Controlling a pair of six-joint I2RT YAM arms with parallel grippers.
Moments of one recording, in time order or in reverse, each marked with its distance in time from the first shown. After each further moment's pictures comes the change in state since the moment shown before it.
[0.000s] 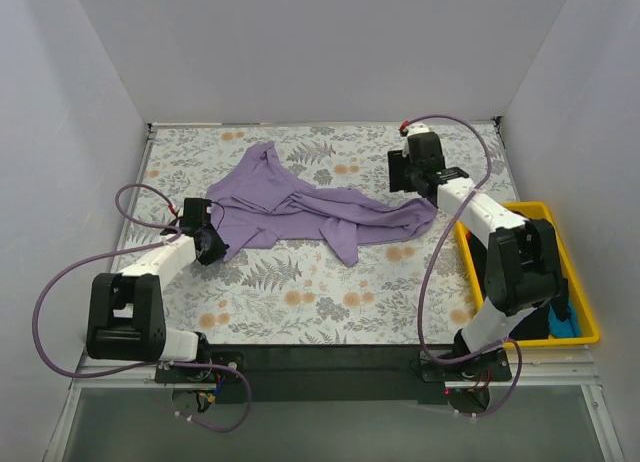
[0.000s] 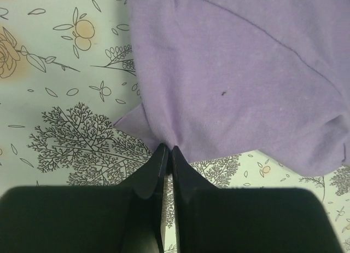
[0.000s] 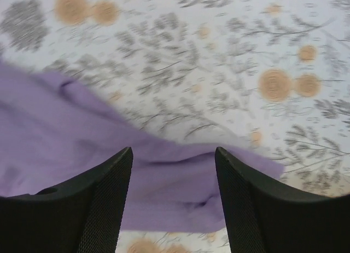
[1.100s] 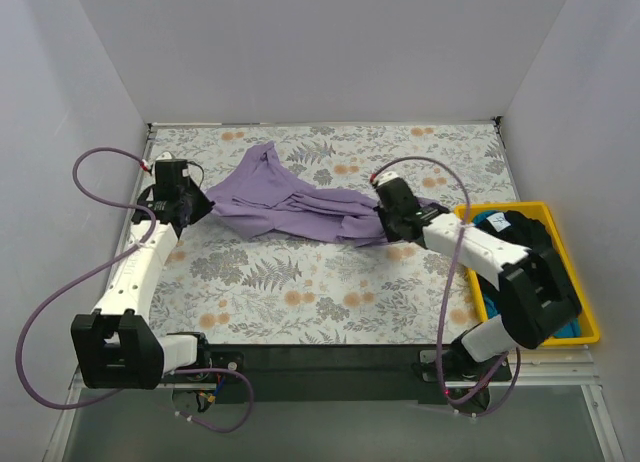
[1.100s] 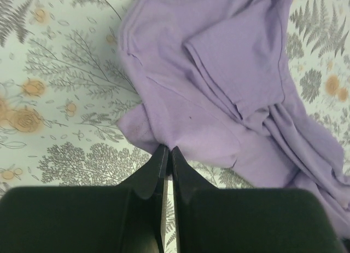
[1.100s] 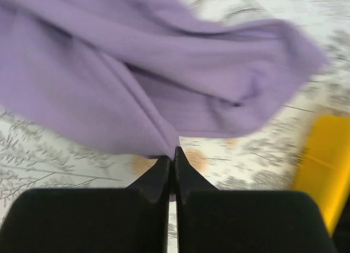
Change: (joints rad) left arm 0.029 -0.152 0.318 -0.169 0.023 0.000; right arm 0.344 -0.159 -0.281 -0.153 0.144 -0.022
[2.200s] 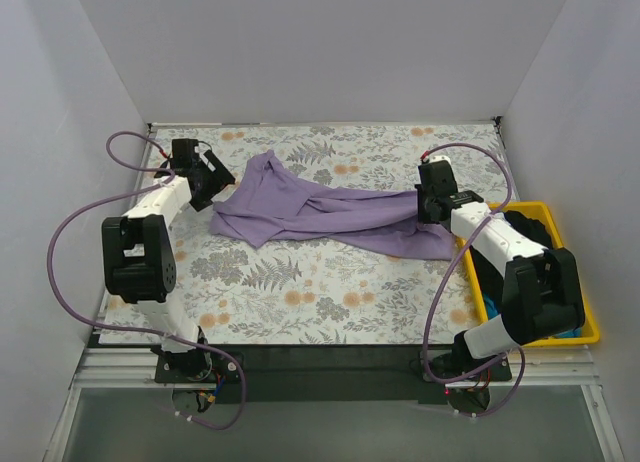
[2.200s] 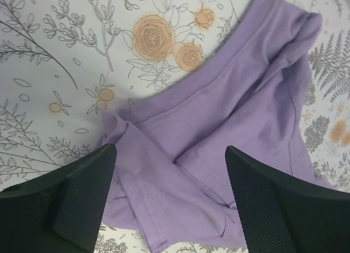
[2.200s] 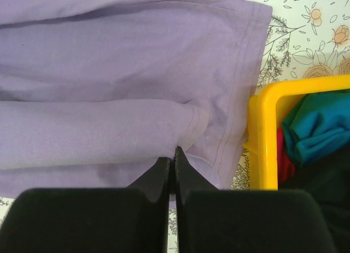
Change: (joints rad) left arm 0.063 0.536 0.252 0.166 0.119 -0.049; right arm -0.332 -0.064 0.025 -0.006 0.020 0.098
